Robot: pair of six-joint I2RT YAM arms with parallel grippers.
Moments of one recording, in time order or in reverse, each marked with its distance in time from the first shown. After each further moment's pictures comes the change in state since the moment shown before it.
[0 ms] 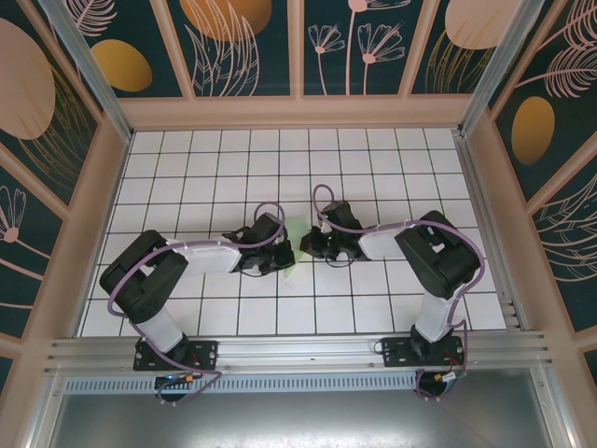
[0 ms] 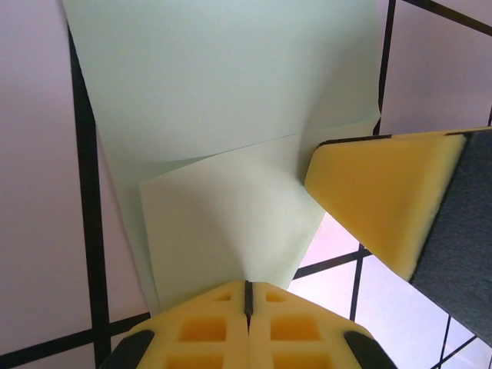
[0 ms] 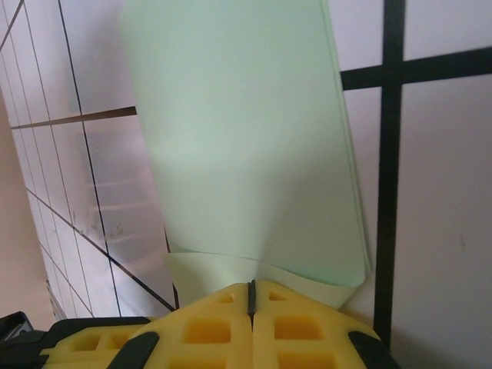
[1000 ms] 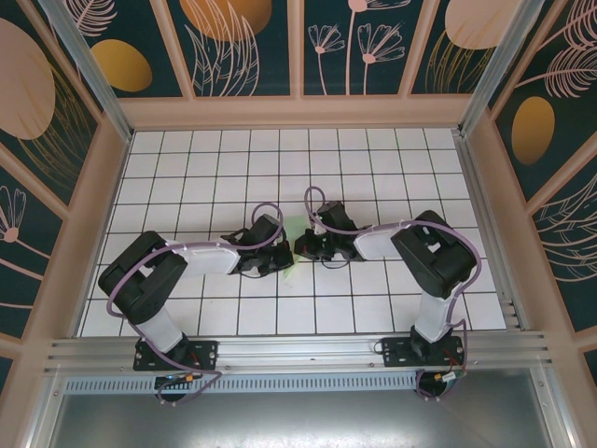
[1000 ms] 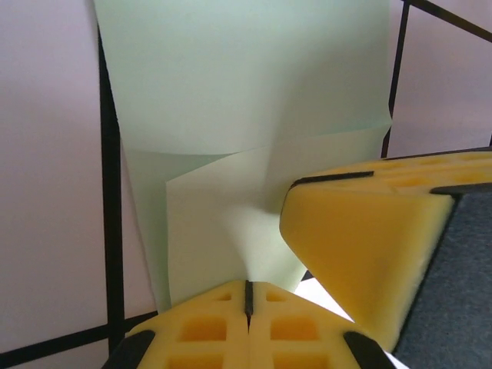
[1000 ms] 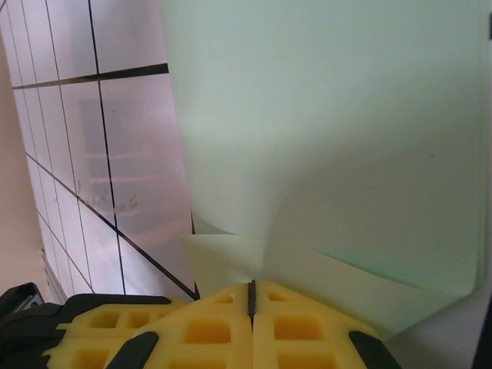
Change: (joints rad) left arm 0.000 -0.008 -0.028 0.027 -0.011 -0.027; right arm 0.036 0.025 0.029 -0.006 -0.032 -0.048
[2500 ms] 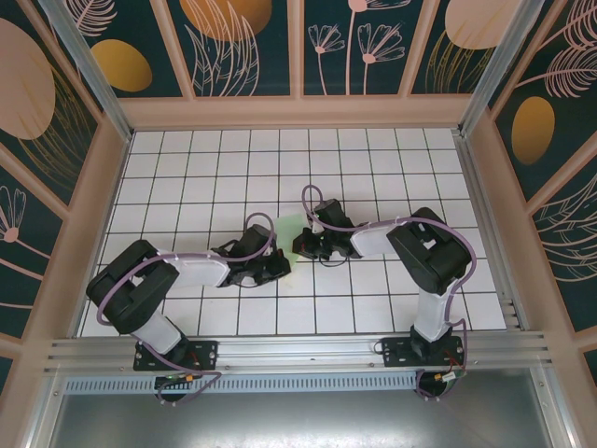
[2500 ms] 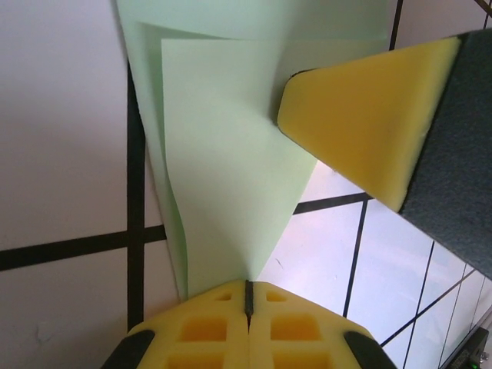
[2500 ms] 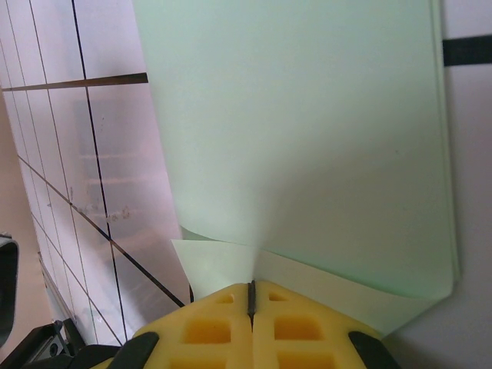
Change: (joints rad) left arm -0.002 -0.084 -0.162 0.151 0.084 -0.070; right arm 0.002 0.037 0.044 -0.034 -0.002 0.000
